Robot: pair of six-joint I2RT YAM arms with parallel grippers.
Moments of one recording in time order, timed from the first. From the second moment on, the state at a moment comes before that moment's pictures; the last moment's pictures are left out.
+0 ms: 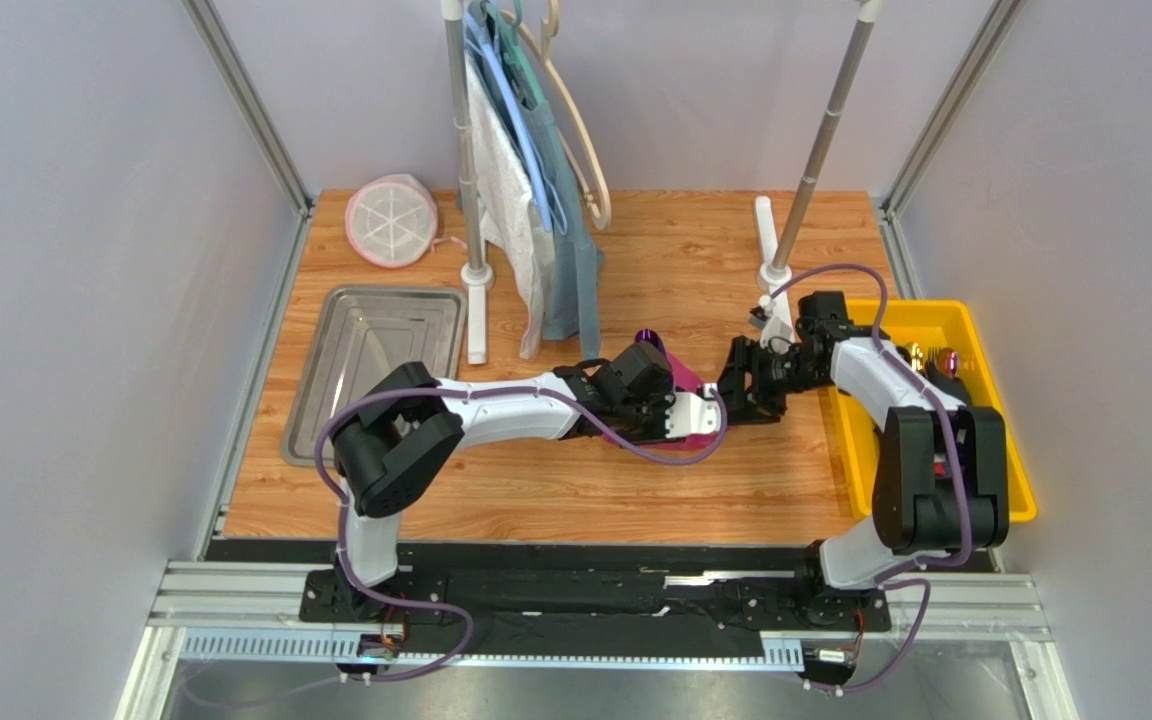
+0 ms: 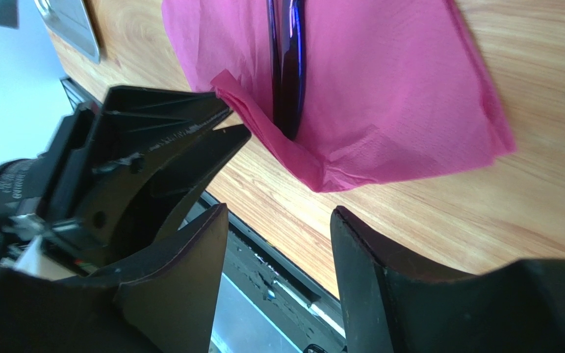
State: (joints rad) left arm -1.01 1.91 1.24 -0.18 0.17 0.61; right arm 0.00 1.52 0.91 -0.68 -0.77 0.15
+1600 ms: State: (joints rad) left arm -0.95 1.94 1.23 -0.22 0.23 0.53; right arm 0.17 1.77 0.94 -0.63 -0.61 0.15
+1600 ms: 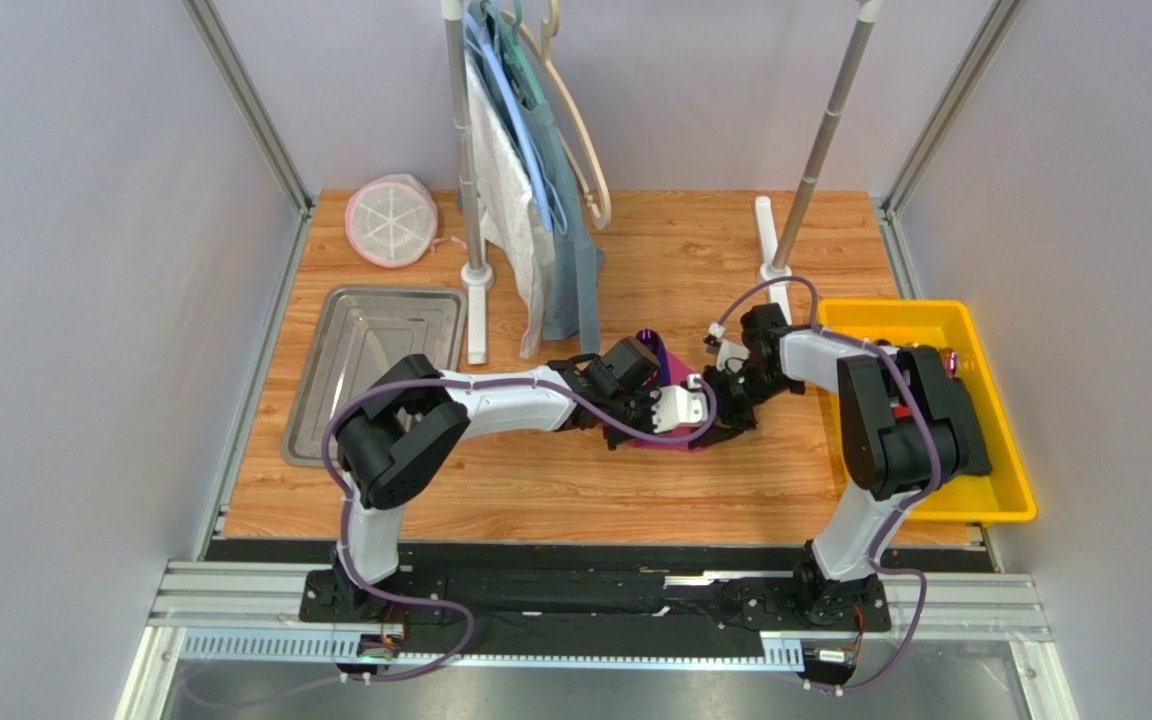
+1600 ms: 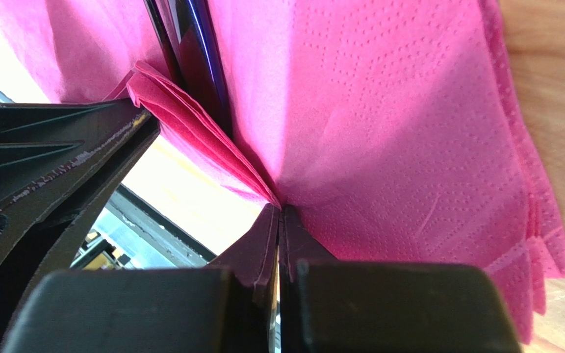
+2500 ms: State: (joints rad) left arm -0.96 1.87 1.20 -0.38 0.28 0.50; right arm 0.19 1.78 1.00 -0.79 -0.56 0.10
